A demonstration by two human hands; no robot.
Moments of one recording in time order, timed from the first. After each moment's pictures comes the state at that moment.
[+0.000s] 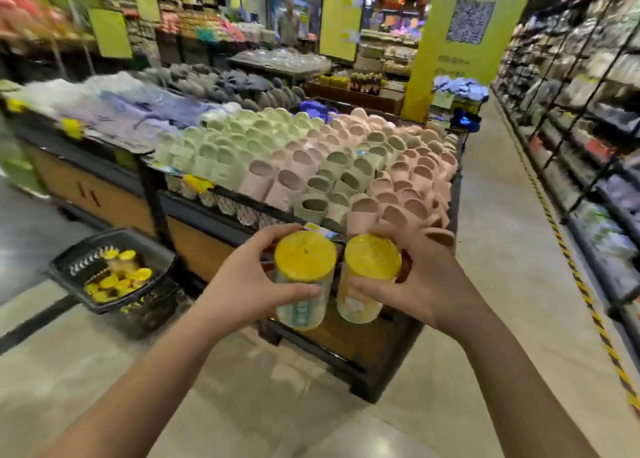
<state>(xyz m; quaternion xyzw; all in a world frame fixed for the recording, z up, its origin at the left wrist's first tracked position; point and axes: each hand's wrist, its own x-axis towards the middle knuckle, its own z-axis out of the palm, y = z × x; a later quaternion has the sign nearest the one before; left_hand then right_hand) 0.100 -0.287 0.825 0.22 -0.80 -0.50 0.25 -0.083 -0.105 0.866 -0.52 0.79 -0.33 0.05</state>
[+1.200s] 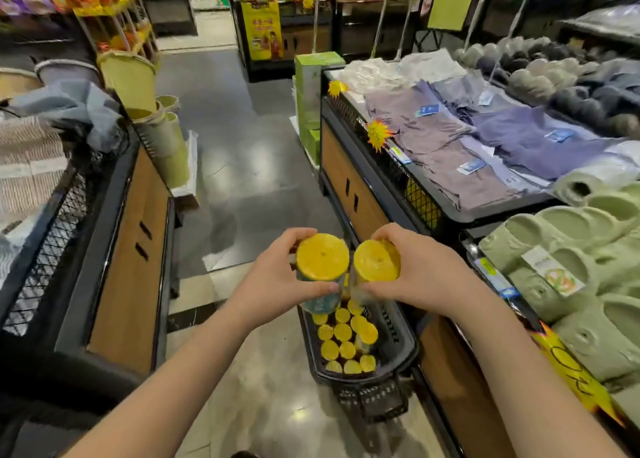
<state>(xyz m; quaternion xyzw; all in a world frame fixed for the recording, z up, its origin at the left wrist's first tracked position) 0.343 -0.993 0.746 0.56 -0.67 -0.35 0.32 0.094 -1.001 0.793 -0.79 0.57 -0.09 0.19</state>
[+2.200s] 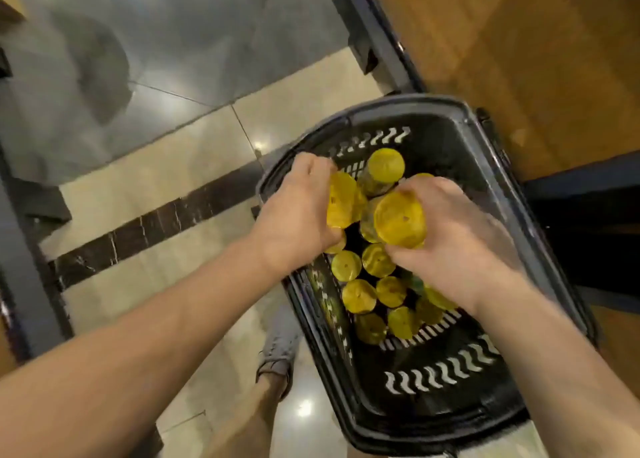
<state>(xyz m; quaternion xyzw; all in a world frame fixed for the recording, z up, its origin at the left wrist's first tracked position) 0.336 -1.349 0.219 0.58 -0.74 -0.33 -0.01 0.135 -1.290 0.251 -0.65 0.71 -0.01 0.29</state>
